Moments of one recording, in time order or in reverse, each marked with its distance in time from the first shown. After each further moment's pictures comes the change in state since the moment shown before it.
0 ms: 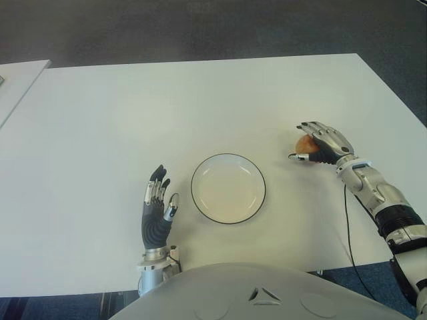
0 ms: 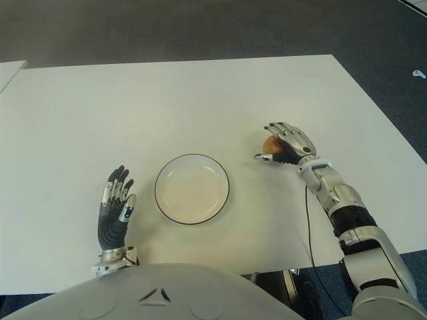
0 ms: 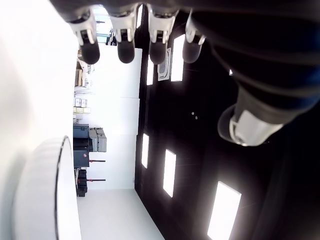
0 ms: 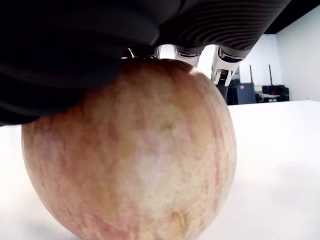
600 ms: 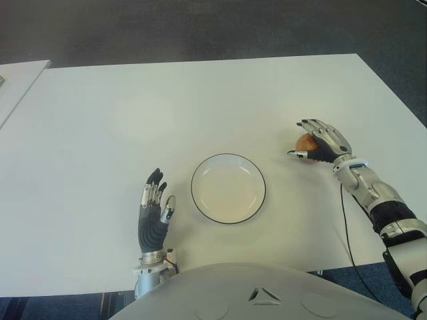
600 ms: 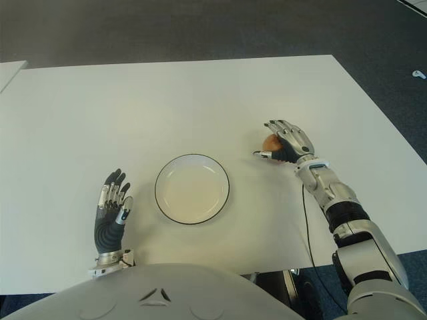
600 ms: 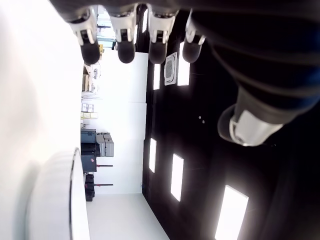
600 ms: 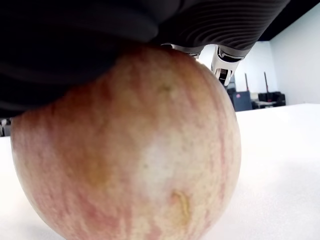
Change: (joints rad) left arm 0.029 0.005 0.016 -0.024 -0.005 0.029 0.000; right arm -0.058 0.031 0.036 0.134 0.005 -0.024 -0.100
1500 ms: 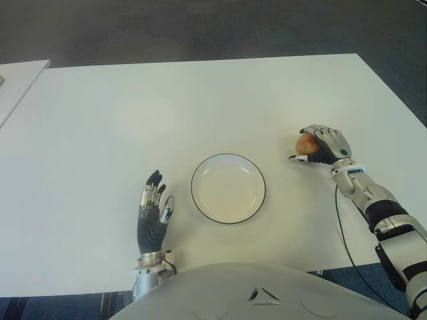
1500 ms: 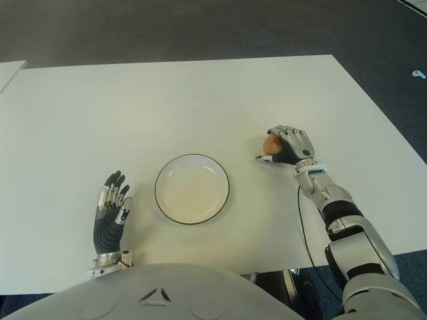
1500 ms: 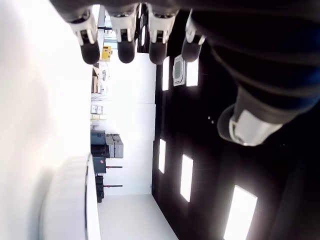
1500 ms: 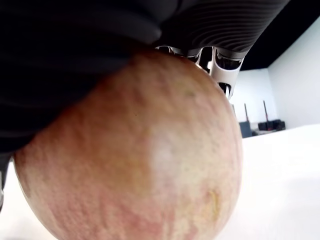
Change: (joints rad) left arm 0.021 0.002 0.009 -0.025 0.008 0.041 0.000; right arm -0.054 0.037 0.056 0.183 -0.026 -0.068 -0.287
